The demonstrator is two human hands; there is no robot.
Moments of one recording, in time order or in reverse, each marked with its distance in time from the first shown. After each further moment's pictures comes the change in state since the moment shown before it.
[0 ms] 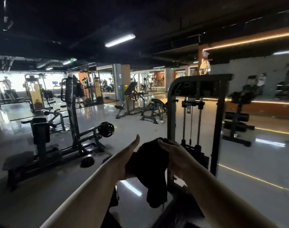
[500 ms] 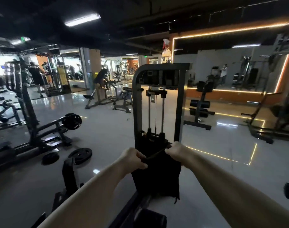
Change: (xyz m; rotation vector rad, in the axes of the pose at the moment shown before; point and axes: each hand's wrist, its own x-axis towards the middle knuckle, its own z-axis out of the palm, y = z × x) left_hand 0.107 -0.044 0.145 0.828 0.029 0.253; right_hand -0.018 -0.049 -0.182 -1.046 0.348 0.255
